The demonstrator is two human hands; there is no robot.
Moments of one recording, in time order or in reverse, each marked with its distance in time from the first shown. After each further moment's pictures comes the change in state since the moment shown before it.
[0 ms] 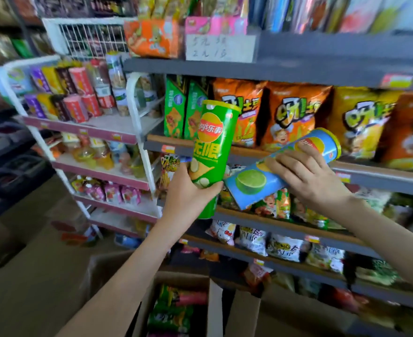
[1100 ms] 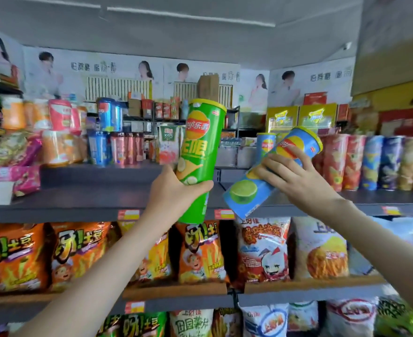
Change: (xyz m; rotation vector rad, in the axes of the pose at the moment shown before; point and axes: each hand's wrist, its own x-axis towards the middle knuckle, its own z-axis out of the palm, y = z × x) left_hand 0.001 0.404 0.312 -0.160 -0.075 0.398; right_hand -0.232 0.422 -0.216 -0.786 -0.056 0.033
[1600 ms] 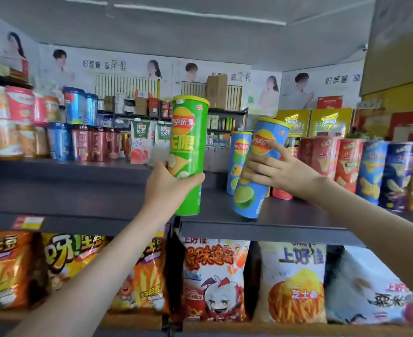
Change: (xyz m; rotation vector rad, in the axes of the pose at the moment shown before) left_hand 0.064 0.027 0.175 -0.072 0.186 -0.083; right_hand -0.072 0.096 0.163 -0.178 0.042 -0.359
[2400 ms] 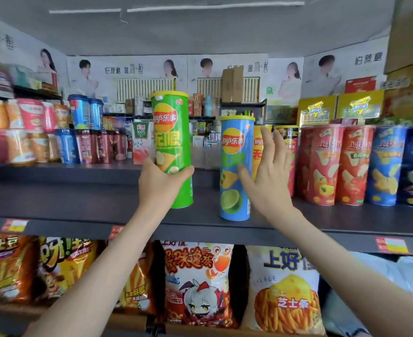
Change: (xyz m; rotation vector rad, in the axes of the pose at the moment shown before) left_hand 0.004 0.014 0.060 0.004 0.188 0.002; right_hand 0.013 -0.049 -0.022 1.093 0.181 1.339
